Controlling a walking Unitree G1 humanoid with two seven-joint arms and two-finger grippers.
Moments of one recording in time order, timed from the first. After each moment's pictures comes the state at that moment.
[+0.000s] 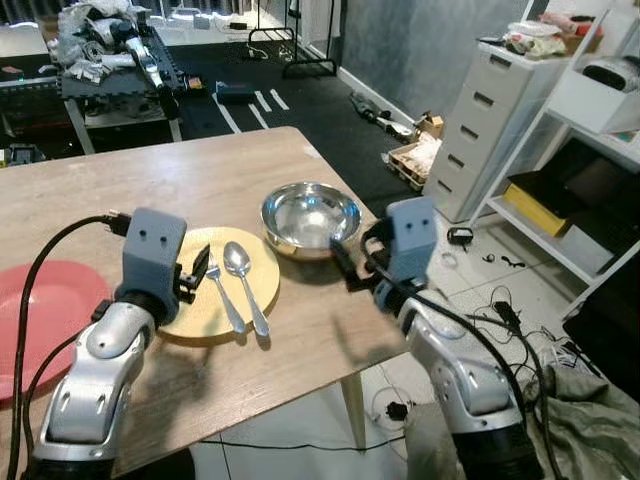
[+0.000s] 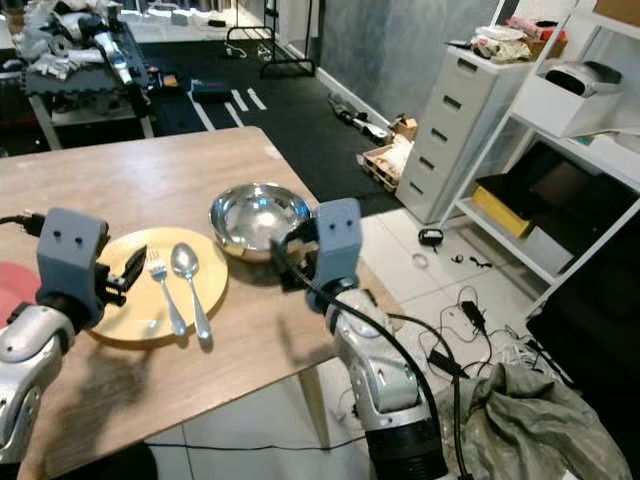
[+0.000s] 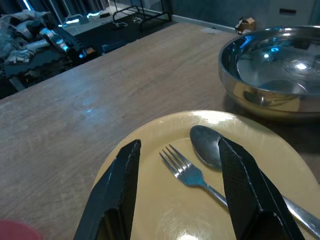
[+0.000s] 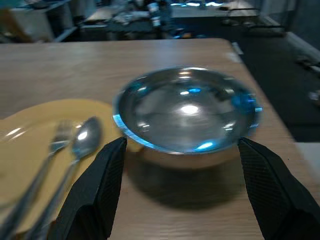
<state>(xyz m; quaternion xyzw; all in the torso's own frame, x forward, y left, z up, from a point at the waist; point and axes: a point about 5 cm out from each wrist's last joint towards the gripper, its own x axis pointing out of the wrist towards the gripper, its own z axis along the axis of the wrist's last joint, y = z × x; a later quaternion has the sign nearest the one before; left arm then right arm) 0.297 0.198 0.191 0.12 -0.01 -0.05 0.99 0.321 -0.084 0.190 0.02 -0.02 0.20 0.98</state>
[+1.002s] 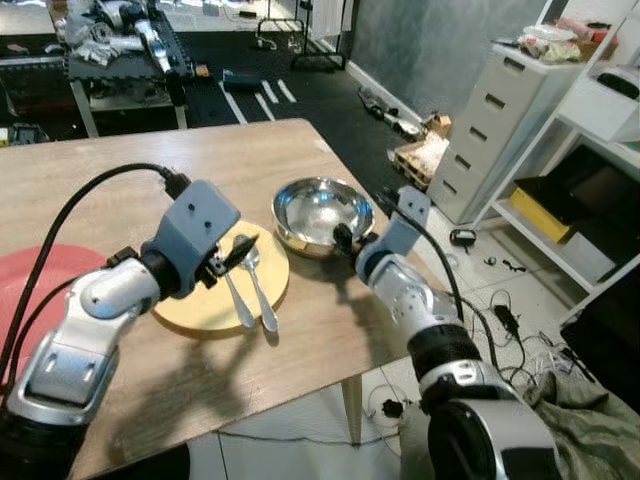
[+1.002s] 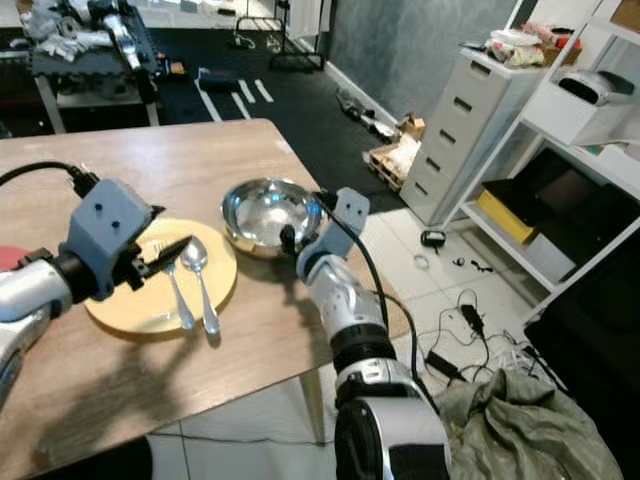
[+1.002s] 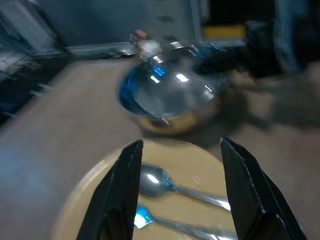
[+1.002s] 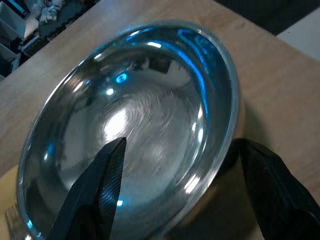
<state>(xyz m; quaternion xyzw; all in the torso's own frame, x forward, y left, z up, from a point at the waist) 0.292 0.174 0.238 0.23 -0.03 -0.33 0.92 0.401 -0.080 0.179 0.25 0.11 0.05 0.96</state>
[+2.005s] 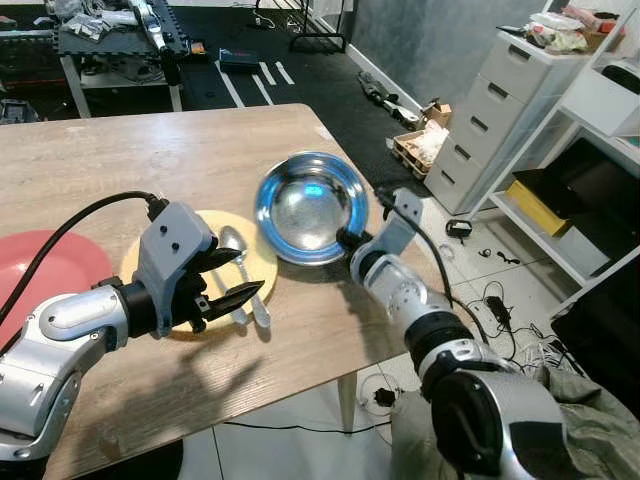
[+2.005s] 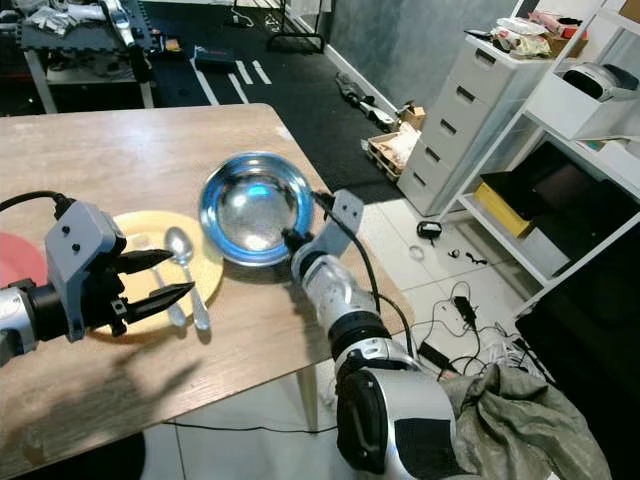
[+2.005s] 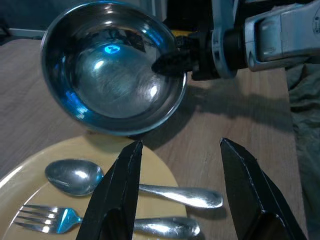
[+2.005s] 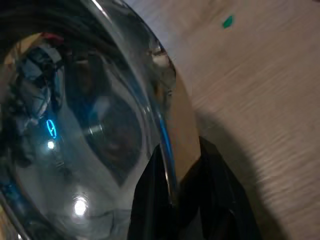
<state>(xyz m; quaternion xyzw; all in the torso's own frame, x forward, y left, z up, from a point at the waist) 0.269 0.177 0.232 0.18 0.00 -0.38 0.91 0.405 -0.082 0.170 0.31 0.12 0.09 0.94</state>
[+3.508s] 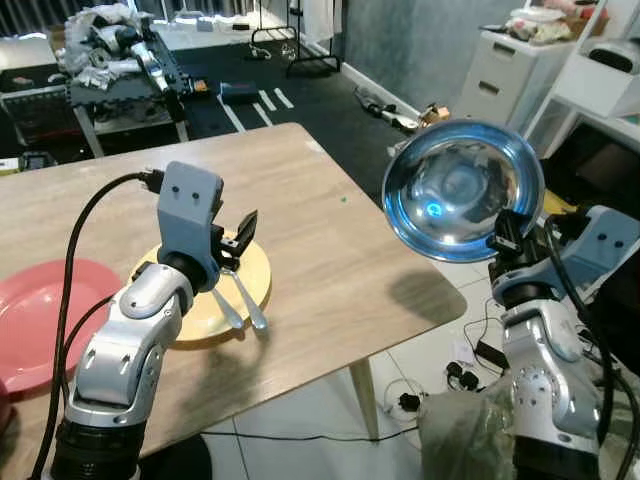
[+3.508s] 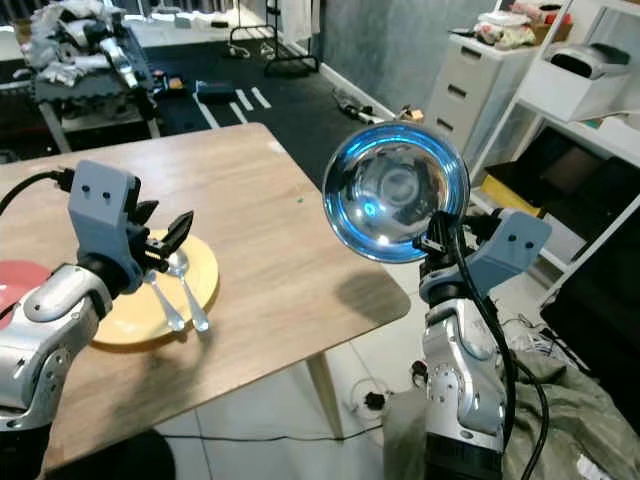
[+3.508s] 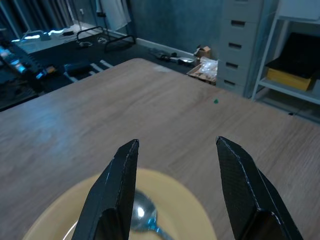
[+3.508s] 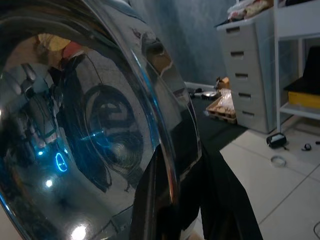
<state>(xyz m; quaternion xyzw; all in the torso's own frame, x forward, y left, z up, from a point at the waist) 0.308 0.152 0.237 0.06 -0.06 -0.13 0.99 0.309 -0.208 0.211 0.17 -0.15 -0.07 0.97</state>
